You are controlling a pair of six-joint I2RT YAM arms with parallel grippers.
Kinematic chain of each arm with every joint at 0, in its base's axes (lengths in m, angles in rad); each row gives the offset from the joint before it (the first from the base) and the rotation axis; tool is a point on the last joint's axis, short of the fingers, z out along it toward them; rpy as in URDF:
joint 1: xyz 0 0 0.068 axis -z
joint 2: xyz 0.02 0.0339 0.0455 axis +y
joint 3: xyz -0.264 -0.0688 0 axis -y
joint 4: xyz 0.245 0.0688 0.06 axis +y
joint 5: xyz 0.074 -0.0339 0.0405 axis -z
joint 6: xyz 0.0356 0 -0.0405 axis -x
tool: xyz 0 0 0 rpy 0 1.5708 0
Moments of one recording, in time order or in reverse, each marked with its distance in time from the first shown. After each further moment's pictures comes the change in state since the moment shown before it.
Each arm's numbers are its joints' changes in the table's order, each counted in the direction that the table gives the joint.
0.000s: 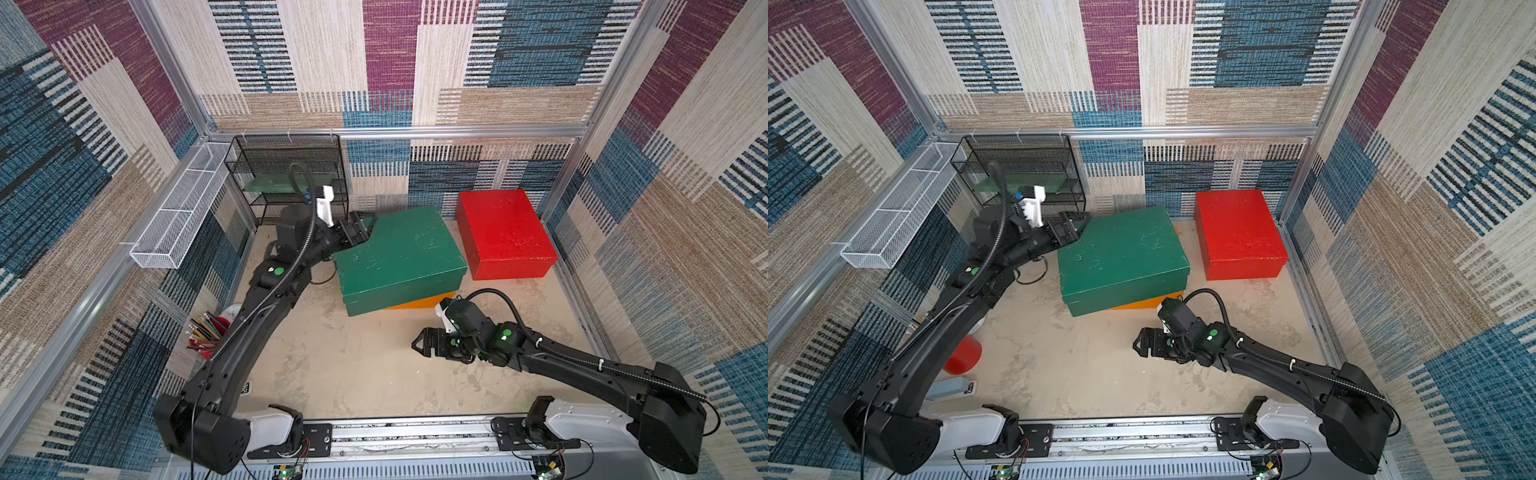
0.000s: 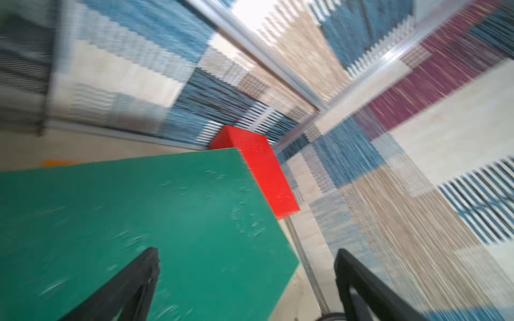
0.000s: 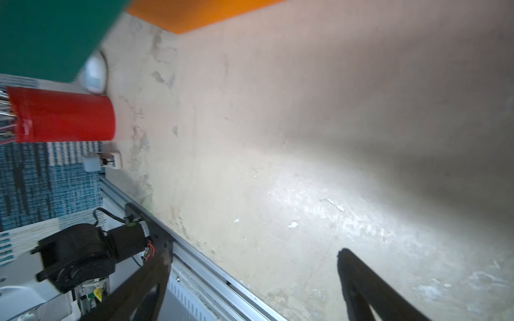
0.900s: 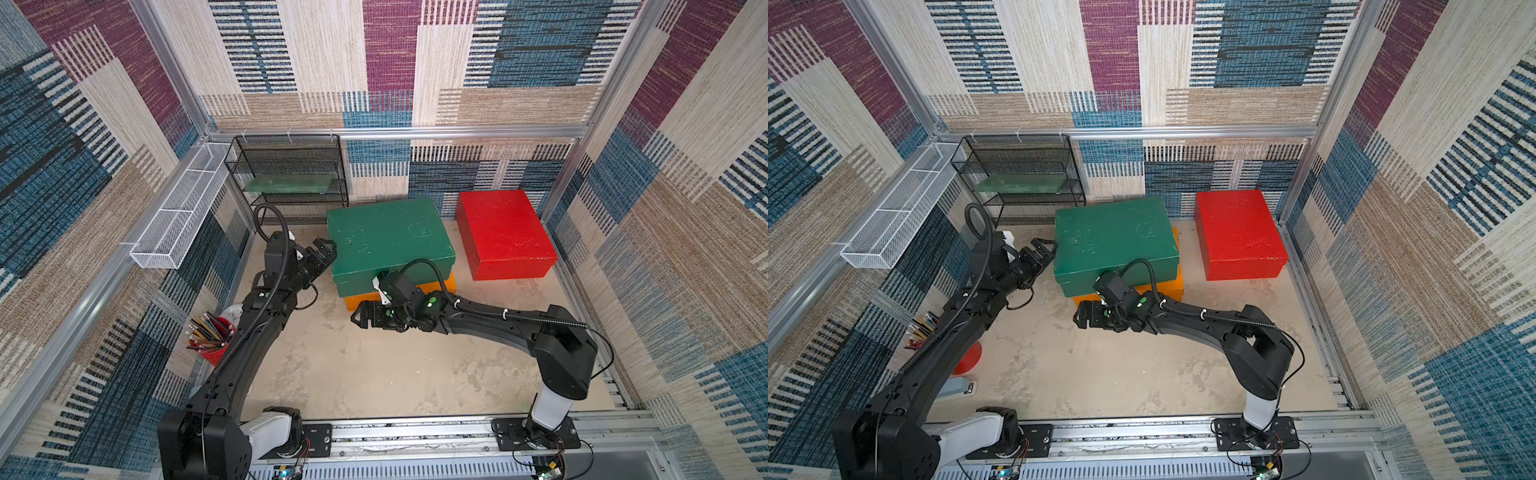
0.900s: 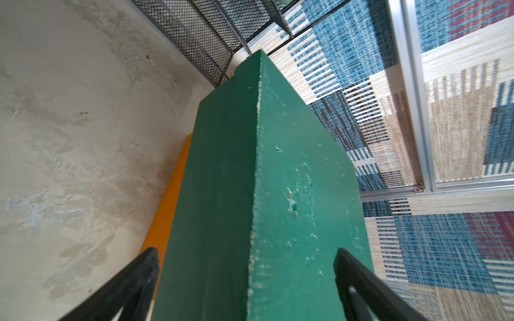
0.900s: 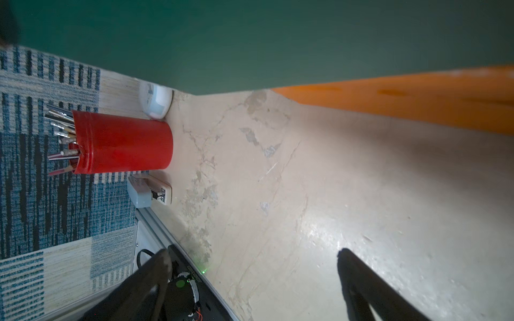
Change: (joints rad) left arm -0.164 -0.056 -0.274 -0.043 -0.100 0.203; right arm -0.102 0.606 0.564 -0.137 0.014 -0.003
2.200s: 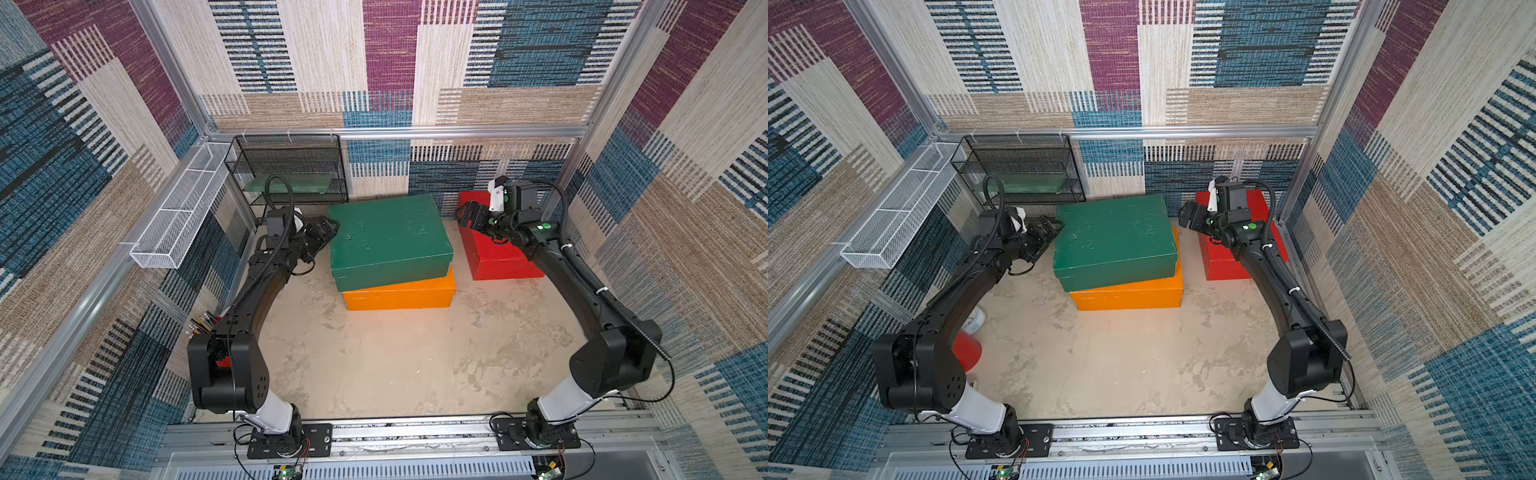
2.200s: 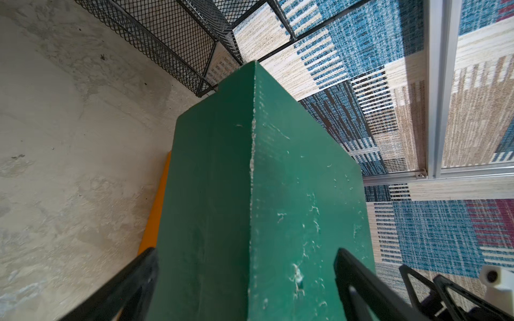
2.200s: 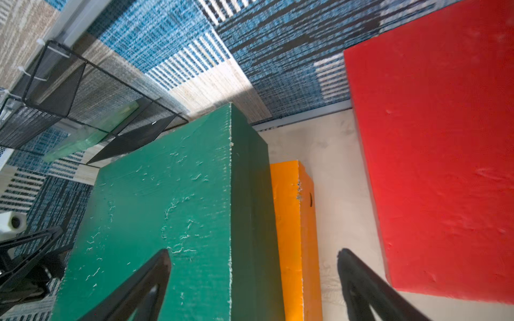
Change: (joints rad) left arm -0.088 0.389 0.325 0.041 0.225 -0.108; right arm 0.741 -0.135 0.332 0.262 -0.050 0.402
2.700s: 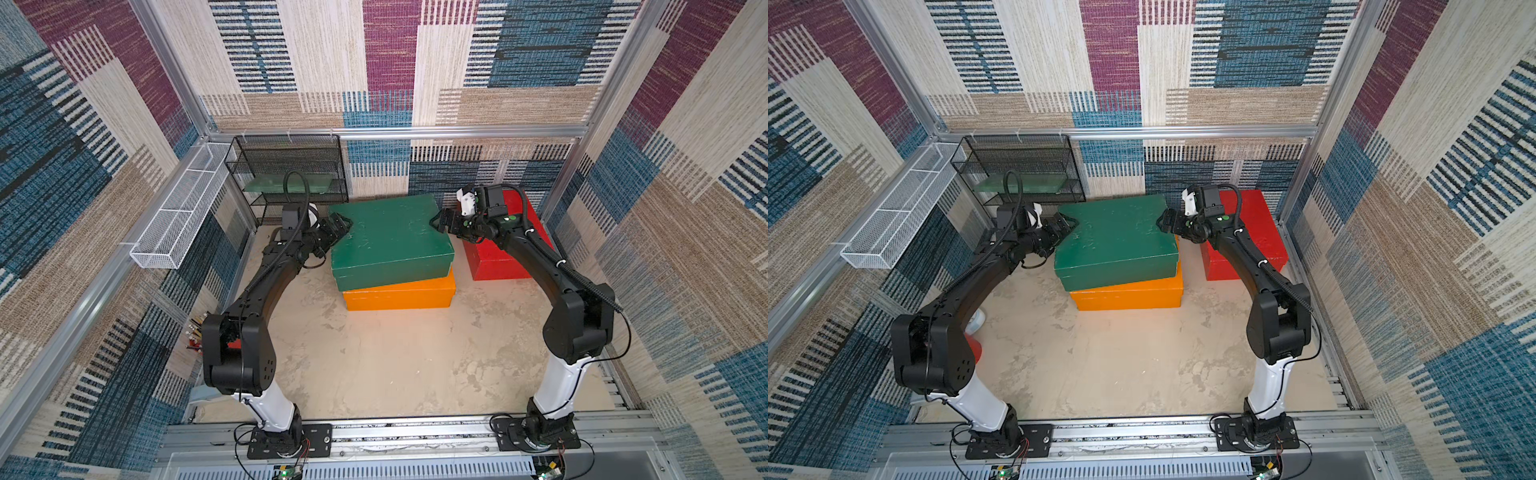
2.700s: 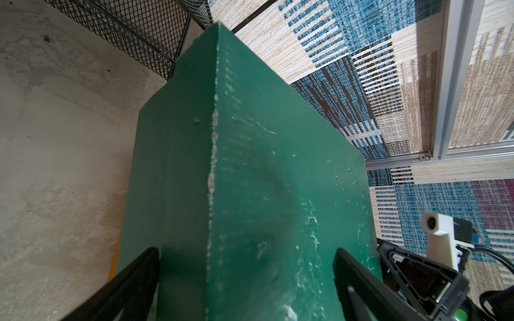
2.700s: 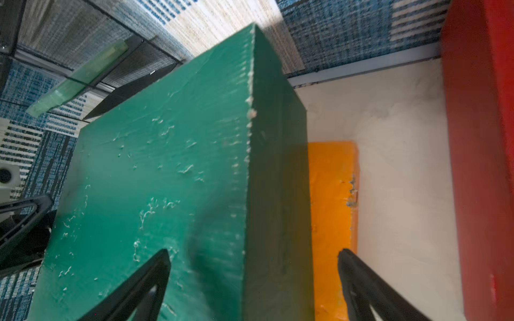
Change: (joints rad) left arm 0.068 0.108 0.095 0.003 0.006 -0.019; right arm -0.068 0.220 0.100 0.014 -0.120 0.025
